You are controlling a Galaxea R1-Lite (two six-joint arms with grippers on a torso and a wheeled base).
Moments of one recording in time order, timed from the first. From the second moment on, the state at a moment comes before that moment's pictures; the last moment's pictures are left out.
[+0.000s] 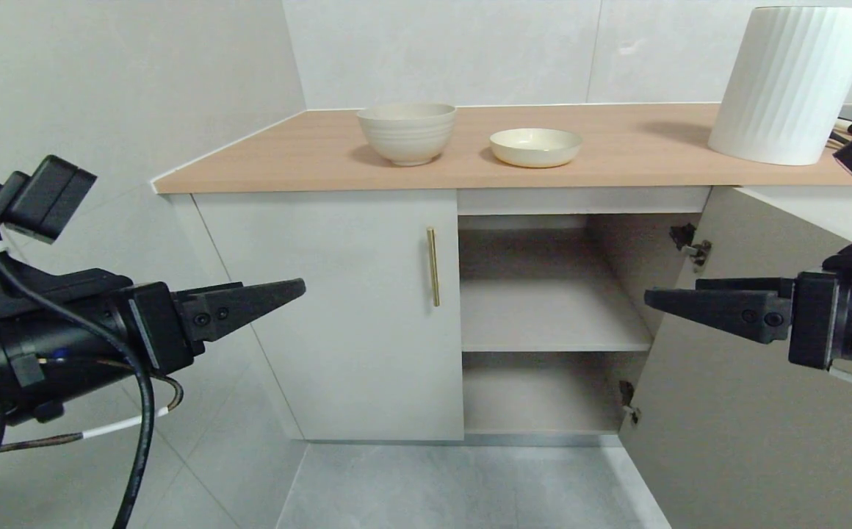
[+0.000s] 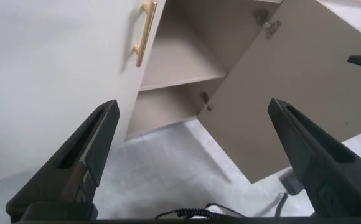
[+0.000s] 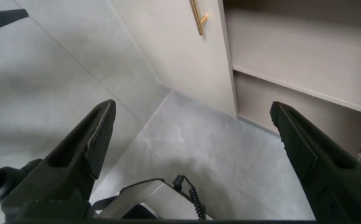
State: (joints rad) left arm -0.32 1.23 -0.71 -0.34 -0.29 -0.31; right arm 0.53 1.24 -0.89 -0.10 0.17 0.21
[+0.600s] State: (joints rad) left arm -0.32 1.23 -0.70 -0.34 -0.29 -0.31; right arm 0.53 1.24 -0.88 -0.10 0.17 0.21
